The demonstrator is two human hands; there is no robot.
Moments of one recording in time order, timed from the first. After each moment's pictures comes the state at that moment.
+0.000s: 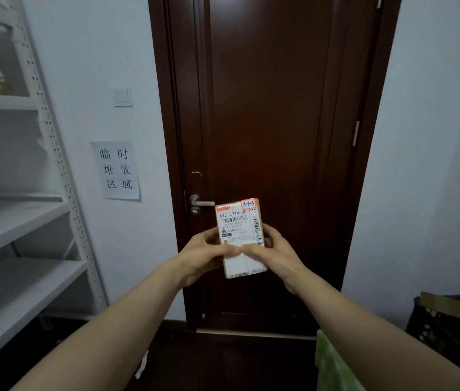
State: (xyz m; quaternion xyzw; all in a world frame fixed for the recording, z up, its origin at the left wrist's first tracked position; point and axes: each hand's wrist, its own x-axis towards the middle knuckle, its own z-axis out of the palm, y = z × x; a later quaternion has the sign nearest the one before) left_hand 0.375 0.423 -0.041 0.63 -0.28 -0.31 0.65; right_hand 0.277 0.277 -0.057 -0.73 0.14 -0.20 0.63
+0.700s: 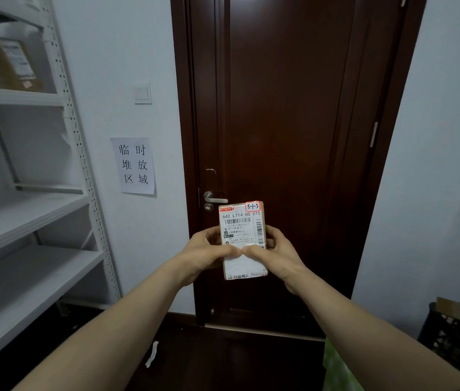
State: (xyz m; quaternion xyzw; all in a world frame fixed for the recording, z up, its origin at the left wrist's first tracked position) left_hand 0.374 0.454 -0.046 0.67 -0.28 -0.25 0.65; right_hand 0.280 0.305 -0.058 -0.75 0.14 -0.19 0.62
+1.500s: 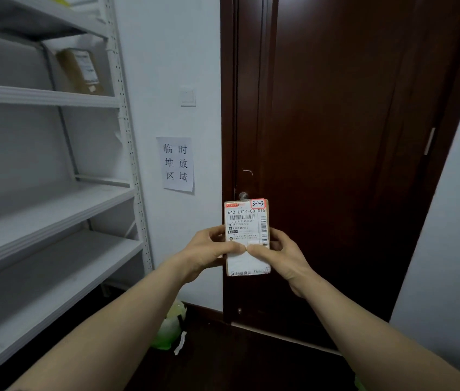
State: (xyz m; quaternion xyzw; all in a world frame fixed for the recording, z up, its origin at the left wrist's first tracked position) left_hand 0.380 0.522 -0.035 0.69 -0.23 -0.21 0.65; right_hand 0.308 0.356 -0.058 -0.74 0.08 -0.16 0.65
